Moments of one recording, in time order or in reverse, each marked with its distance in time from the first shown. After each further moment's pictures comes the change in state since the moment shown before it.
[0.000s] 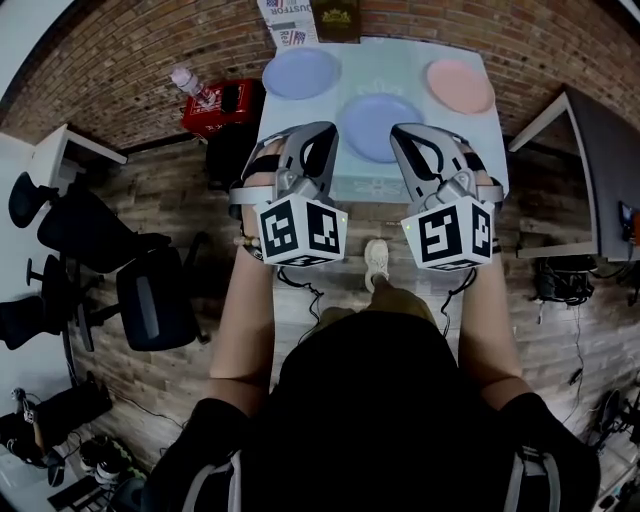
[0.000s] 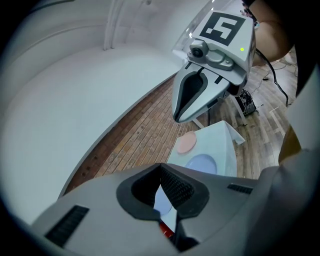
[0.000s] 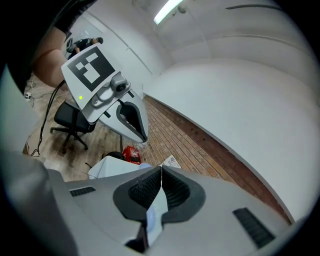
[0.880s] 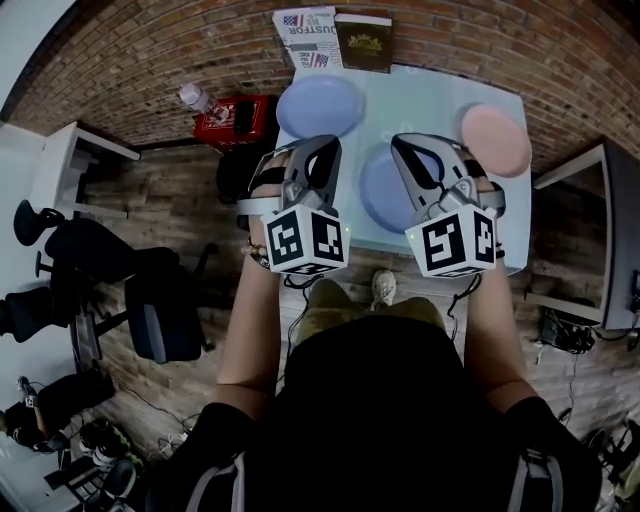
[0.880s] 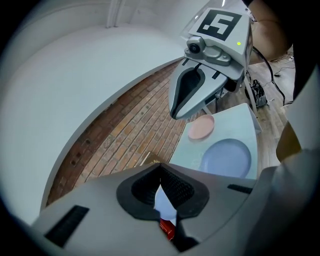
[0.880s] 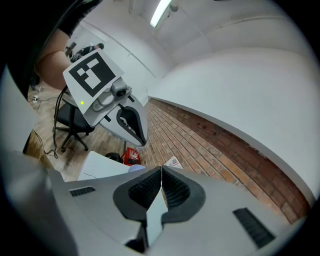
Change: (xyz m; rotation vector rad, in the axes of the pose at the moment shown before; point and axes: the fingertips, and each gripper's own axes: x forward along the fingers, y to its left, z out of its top) left arm 0.181 0.082 -0.071 -0.044 0.121 -0.013; right arm 0.191 -0.087 -0.051 0.009 -0.073 0.122
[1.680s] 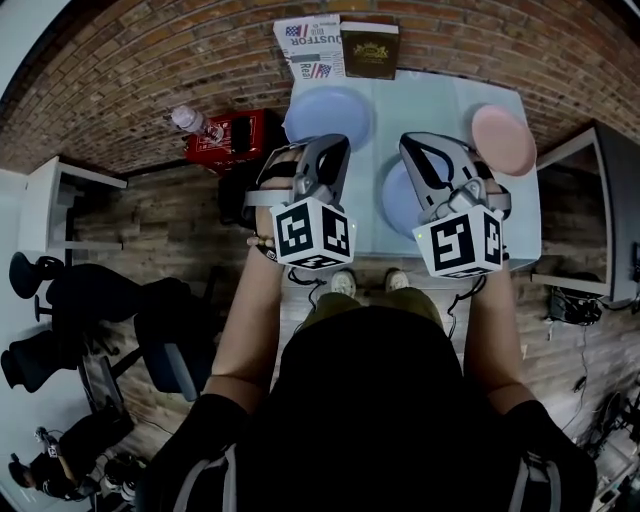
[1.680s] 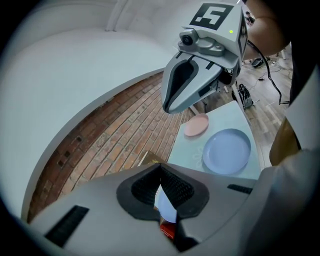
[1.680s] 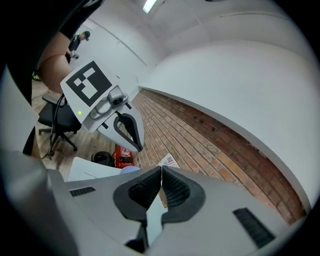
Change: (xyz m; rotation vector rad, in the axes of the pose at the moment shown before) left arm 0.033 0.057 -0.067 0.050 -0.108 -0.127; right arm 0.080 -0.006 0.044 0.046 0.118 -0.085
